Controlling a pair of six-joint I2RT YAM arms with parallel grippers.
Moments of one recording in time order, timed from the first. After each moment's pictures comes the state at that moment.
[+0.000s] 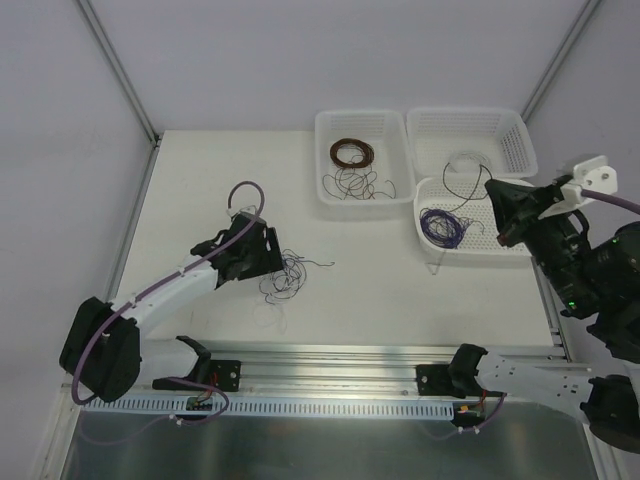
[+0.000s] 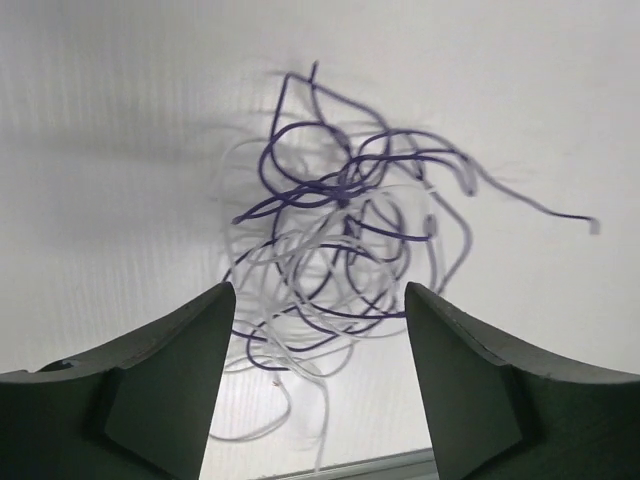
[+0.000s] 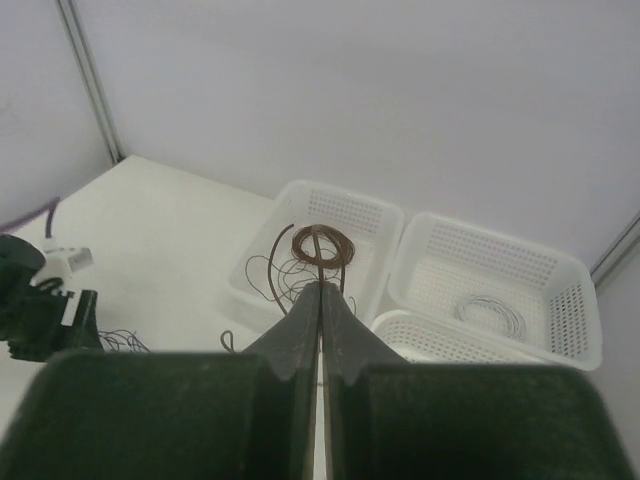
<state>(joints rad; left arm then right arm) -0.54 1.27 0.70 -0.42 -0.11 -0.73 1.00 0.75 1.61 -0.73 0.60 -0.15</state>
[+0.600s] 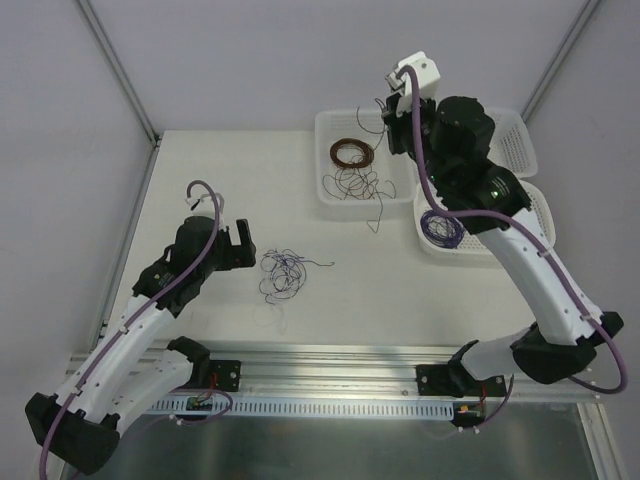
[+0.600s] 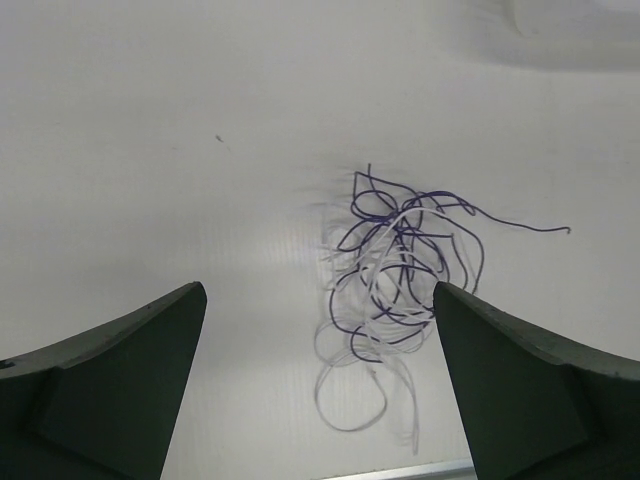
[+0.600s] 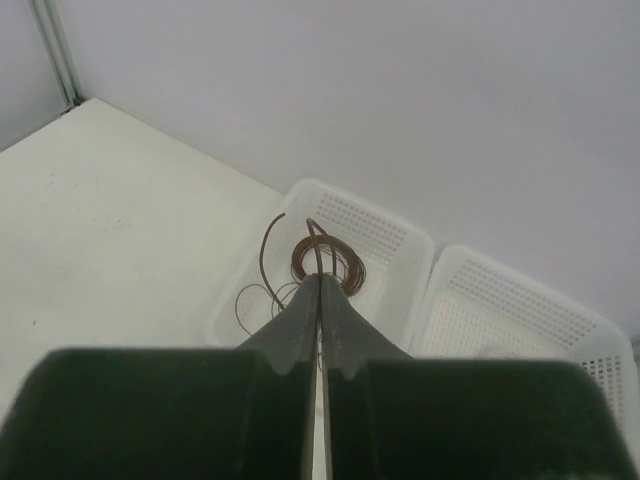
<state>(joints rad) -0.43 0.82 0.78 -0.59 -0.18 -0.40 0.73 1.33 1.80 -0.51 0.31 -0.22</state>
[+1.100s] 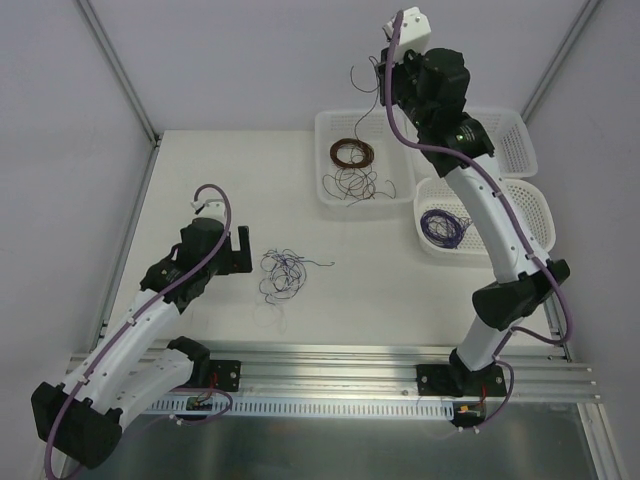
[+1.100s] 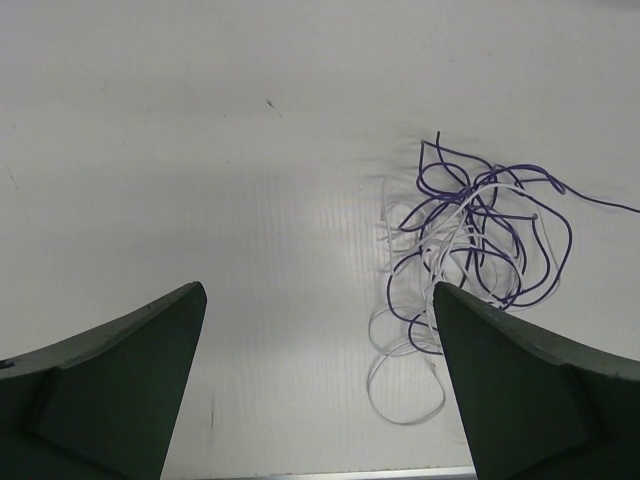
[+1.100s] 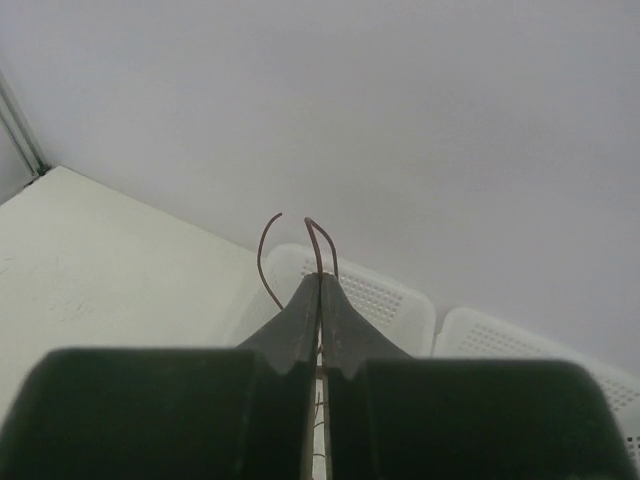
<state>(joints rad) -0.42 0.83 0.72 -0.62 -0.26 -0.33 0.52 1.71 2.11 -0.36 0.10 -0.18</state>
